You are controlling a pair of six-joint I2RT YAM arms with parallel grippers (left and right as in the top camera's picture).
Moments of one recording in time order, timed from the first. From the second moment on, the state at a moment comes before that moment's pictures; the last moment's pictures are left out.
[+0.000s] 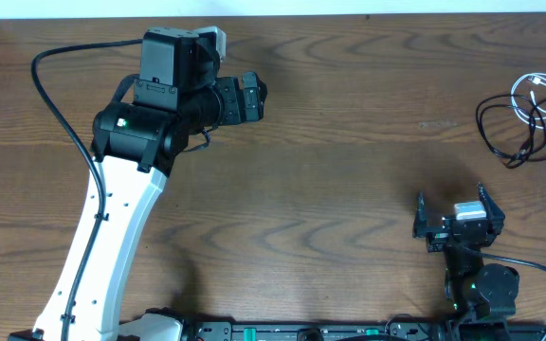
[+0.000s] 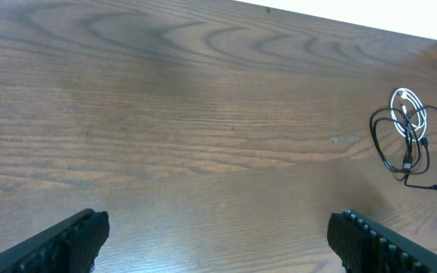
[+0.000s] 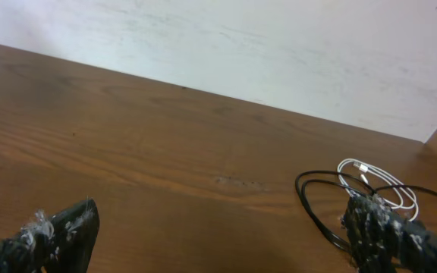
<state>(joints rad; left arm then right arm) -0.26 1.44 1.56 -0.90 0.23 -0.34 0.05 0.01 0.01 -0.07 0.00 -0.18</state>
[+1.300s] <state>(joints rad) -0.22 1.16 1.47 -0.89 0.18 -0.34 0.05 0.01 0.01 -0.07 0.00 -0.18</state>
